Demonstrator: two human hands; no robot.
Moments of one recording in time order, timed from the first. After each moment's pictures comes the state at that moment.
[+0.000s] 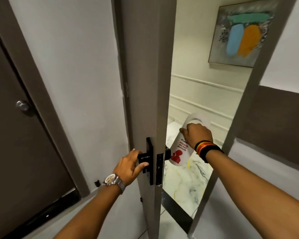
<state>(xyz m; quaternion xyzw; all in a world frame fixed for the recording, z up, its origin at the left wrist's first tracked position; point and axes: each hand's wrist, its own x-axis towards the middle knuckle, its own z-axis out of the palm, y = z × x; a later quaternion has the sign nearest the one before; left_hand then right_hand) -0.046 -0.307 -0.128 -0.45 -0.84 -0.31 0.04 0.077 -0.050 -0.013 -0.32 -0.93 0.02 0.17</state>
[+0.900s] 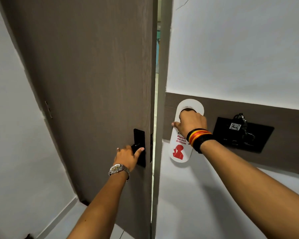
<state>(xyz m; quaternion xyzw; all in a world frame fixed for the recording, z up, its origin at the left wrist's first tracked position) 0.025 -0.053 -0.099 -0.47 -0.85 -0.24 0.00 0.243 0.048 0.075 -0.50 -0.84 -0.08 0.22</state>
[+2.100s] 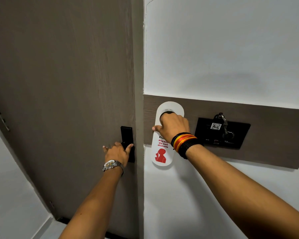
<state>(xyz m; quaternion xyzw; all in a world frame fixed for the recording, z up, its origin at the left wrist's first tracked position) 0.031 0.029 -0.091 -0.48 -0.87 -0.13 0.03 0.242 0.063 0.067 -0.48 -0.85 -0.08 0.21</state>
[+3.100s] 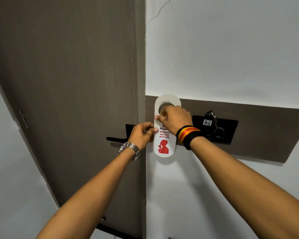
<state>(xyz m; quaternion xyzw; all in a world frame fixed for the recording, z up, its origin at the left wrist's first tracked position) 0.122 -0.014 0.014 -0.56 -0.58 -0.54 -0.24 0.271 0.029 0.098 -0.44 -0.85 -0.05 0.30</state>
